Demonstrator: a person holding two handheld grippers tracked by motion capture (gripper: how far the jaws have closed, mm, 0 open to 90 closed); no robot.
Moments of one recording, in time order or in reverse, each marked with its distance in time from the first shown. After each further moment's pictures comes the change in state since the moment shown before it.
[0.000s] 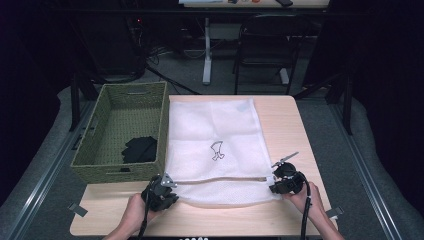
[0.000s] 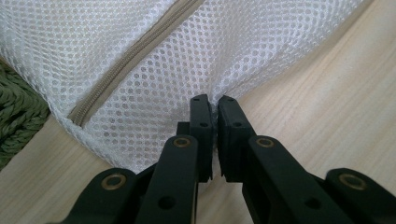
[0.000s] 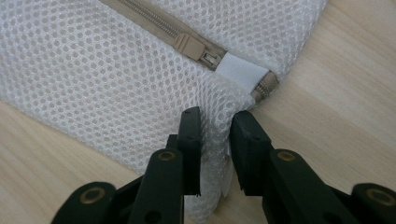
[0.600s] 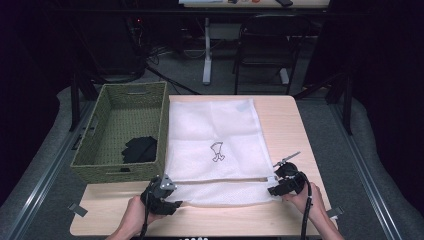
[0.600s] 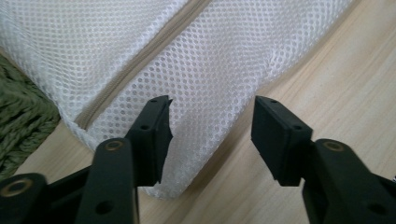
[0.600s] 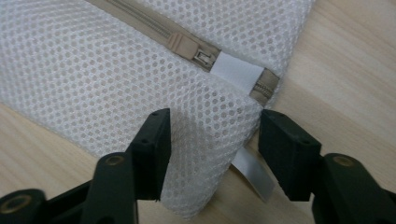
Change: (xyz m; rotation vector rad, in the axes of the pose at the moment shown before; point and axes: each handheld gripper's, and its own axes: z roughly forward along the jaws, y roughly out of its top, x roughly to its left) left arm -0.012 0.000 -0.009 -0.033 0.046 0.016; right arm -0.004 -0.002 -0.001 0.009 -0.013 0.027
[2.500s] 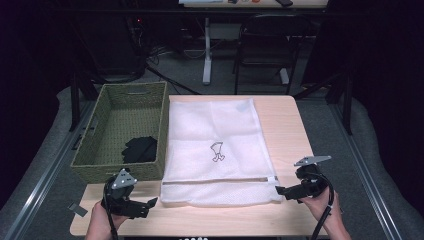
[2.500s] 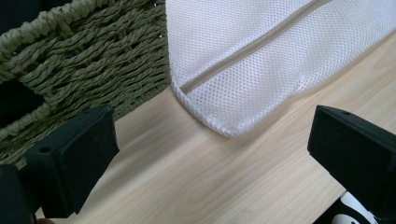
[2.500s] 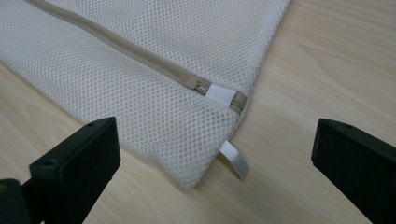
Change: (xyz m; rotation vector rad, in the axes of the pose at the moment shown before) left arm 0.028 -0.042 -0.080 -0.213 0.089 -0.221; right arm -0.011 -0.028 -0.054 -0.274 0.045 0.007
